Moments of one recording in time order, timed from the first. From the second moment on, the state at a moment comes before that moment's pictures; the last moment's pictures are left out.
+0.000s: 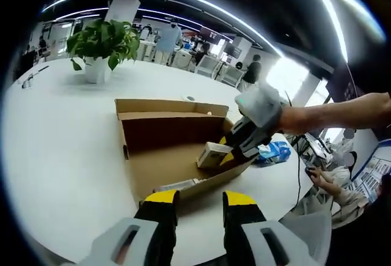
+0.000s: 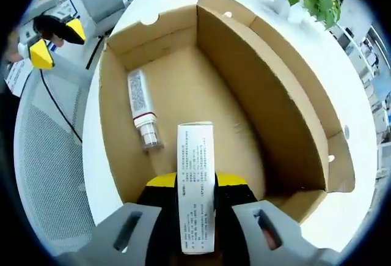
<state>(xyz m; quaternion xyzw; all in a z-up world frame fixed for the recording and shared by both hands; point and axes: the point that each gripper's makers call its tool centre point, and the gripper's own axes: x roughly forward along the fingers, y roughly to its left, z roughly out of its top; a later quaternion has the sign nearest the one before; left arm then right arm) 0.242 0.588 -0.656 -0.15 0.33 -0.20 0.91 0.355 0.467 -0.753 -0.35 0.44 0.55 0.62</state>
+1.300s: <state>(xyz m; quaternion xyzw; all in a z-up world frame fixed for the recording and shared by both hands) 0.254 0.558 -0.651 -0.13 0.34 -0.23 0.90 0.370 0.408 -0.623 -0.36 0.30 0.51 0.72</state>
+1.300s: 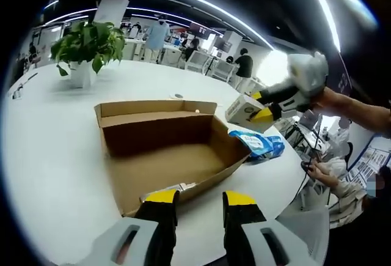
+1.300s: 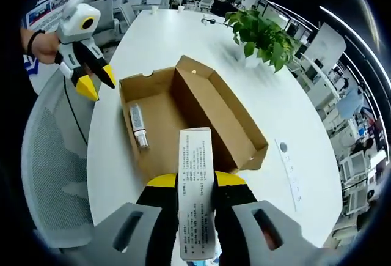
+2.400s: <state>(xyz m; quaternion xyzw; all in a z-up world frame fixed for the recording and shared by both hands) 0.252 0.498 -0.658 -0.10 0.36 -0.28 0.89 0.316 0.224 -0.653 -0.30 0.37 0.37 0.80</state>
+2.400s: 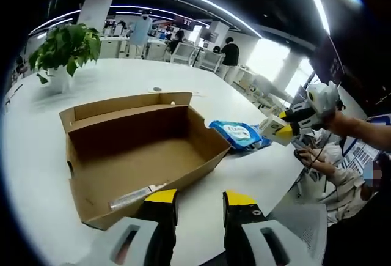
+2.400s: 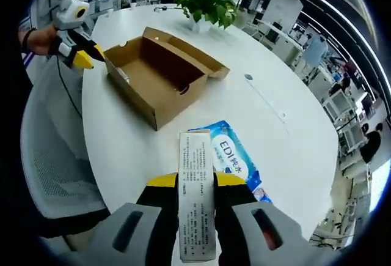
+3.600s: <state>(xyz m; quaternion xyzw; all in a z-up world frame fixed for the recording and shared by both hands) 0.268 0.443 -0.656 -0.10 0.36 -0.27 0.89 0.344 0.105 -0.669 -0.30 0.41 0.33 0.79</state>
